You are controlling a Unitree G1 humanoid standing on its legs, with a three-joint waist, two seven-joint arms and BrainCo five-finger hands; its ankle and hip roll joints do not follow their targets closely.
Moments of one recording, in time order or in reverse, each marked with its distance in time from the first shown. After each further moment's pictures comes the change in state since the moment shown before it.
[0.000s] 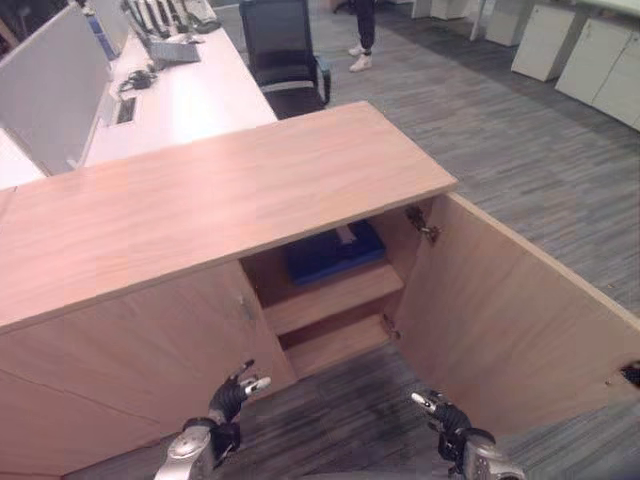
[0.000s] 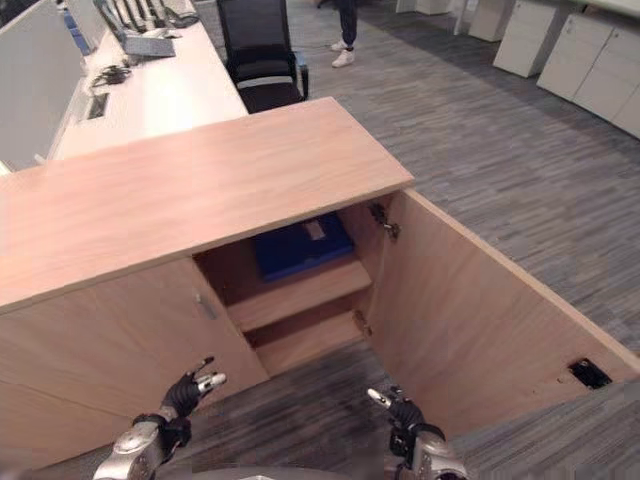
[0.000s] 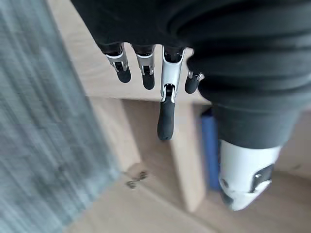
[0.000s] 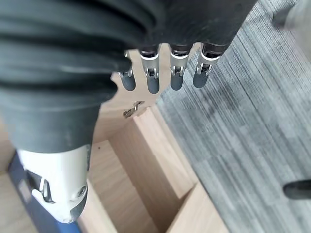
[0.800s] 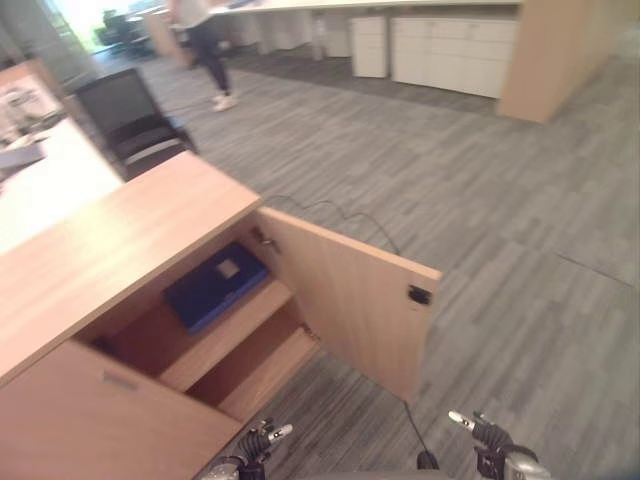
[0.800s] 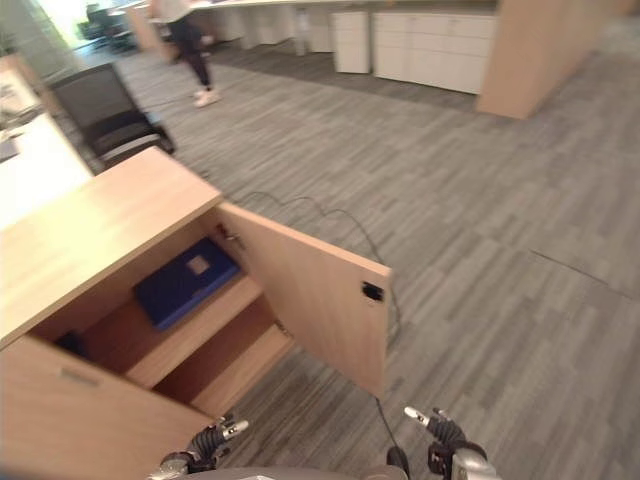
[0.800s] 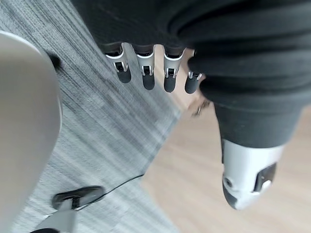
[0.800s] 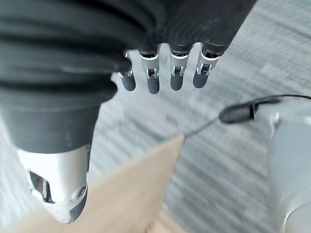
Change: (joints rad) left arm -0.115 -0.179 0.003 0.392 0.084 0.007 0.031; right arm 0.033 -0.167 -0.032 0.079 0.038 -0.005 -0.037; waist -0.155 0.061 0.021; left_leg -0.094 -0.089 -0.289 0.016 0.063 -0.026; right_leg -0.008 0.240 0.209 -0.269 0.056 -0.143
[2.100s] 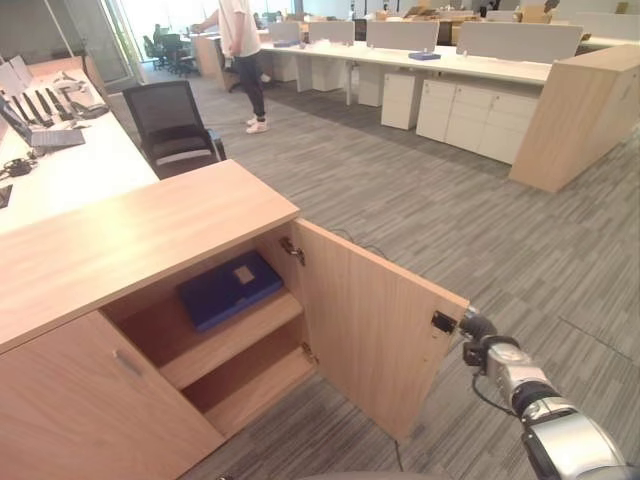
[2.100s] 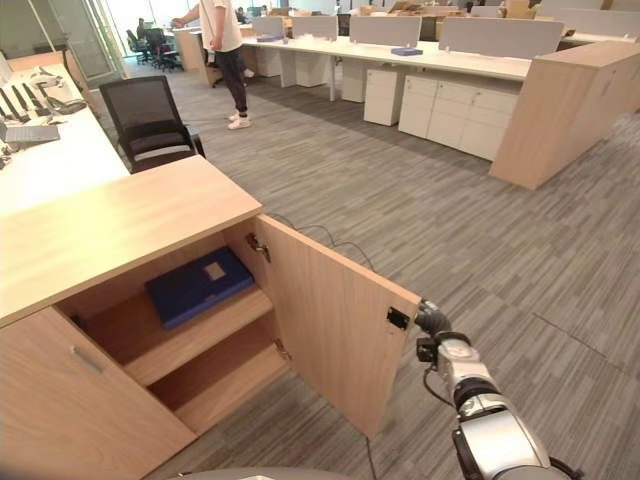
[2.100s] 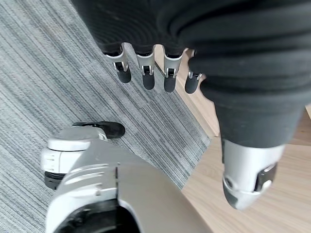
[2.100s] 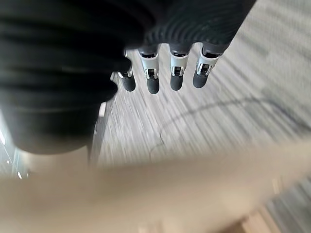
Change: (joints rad) left arm 0.174 0.125 0.026 0.073 0.163 0.003 0.001; right arm -0.434 0.002 0.157 -0.039 0.001 0.018 -0.034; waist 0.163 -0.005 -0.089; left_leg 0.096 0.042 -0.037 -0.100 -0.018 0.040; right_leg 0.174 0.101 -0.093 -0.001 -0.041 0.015
